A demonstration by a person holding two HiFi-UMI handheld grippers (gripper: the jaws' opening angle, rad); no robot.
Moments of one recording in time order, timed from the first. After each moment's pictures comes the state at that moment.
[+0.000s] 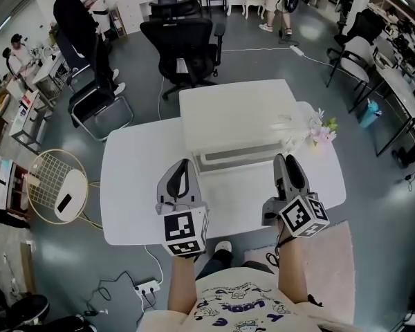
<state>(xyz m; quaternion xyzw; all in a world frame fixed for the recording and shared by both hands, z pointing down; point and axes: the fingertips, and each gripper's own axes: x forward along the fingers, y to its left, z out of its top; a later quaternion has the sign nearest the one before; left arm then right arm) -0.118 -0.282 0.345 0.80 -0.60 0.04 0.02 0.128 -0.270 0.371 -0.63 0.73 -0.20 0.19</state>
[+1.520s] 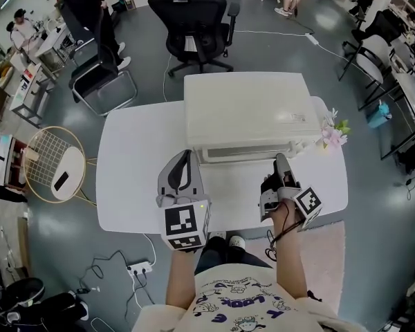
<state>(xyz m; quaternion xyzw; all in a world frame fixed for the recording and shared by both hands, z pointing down) -0.115 -0.322 0.370 0.78 -0.62 0.06 0.05 0.134 -0.328 0.489 -0.50 0.55 -0.54 0.41</state>
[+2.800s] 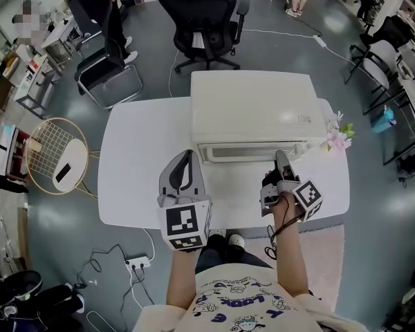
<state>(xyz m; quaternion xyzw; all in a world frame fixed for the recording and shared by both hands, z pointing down) -0.126 -0.314 0.374 0.77 -0.64 0.06 0.06 0.127 -0.342 0.502 -0.52 0.55 -0.54 0.36</state>
